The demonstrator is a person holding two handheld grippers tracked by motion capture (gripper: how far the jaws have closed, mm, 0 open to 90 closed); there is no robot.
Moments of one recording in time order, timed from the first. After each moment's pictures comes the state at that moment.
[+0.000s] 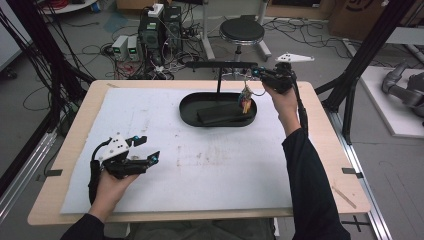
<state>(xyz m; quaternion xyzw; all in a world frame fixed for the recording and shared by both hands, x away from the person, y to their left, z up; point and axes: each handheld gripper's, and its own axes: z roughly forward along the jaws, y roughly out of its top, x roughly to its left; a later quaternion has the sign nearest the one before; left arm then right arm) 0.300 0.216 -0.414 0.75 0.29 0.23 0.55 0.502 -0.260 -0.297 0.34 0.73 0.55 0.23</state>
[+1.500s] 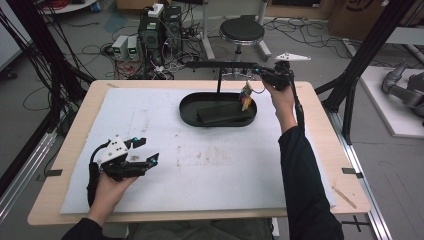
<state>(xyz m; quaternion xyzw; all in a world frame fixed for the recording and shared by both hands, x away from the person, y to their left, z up) 0.294 0.217 -0.414 0.75 0.29 0.24 0.55 0.534 -0.266 -0.316 0.38 0.72 0.54 0.23</state>
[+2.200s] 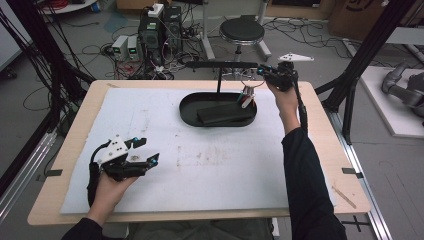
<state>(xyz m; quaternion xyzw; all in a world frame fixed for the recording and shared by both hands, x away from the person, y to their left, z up) 0.295 0.216 -0.414 0.75 0.28 0.24 0.55 0.527 -0.274 -0.313 0.39 0.72 0.51 0.27</state>
